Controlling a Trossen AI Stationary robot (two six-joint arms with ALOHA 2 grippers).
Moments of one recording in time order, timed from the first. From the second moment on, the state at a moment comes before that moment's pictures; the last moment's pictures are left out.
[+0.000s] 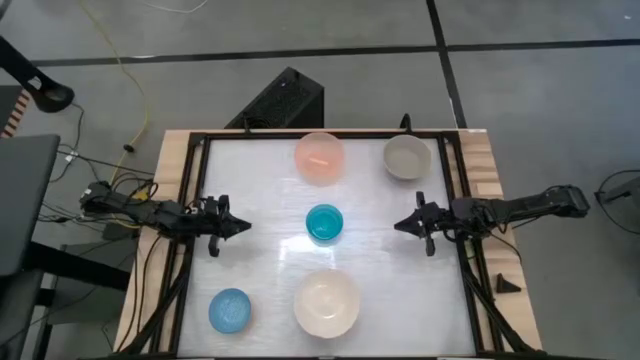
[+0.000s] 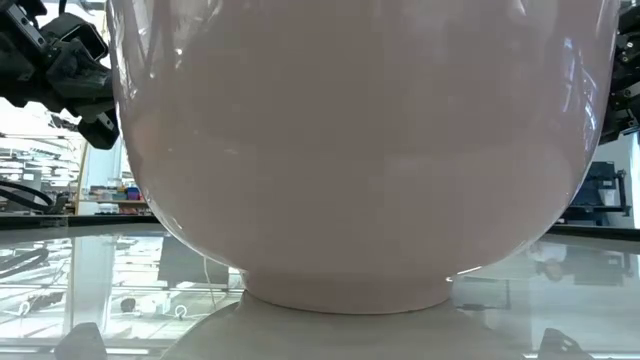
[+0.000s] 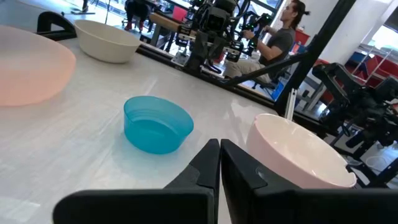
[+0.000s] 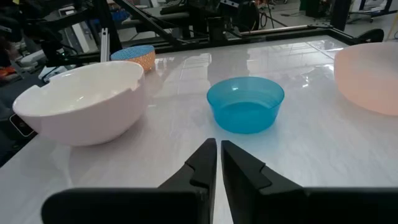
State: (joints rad) left arm -0.31 0.06 0.02 0.05 -0.32 -0.41; right arm 0.13 0.25 0.01 0.04 0.07 0.15
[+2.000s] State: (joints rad) left arm -0.31 0.06 0.02 0.48 -0.66 -0.64; right arm 0.04 0.26 0.13 0.58 0.37 0.62
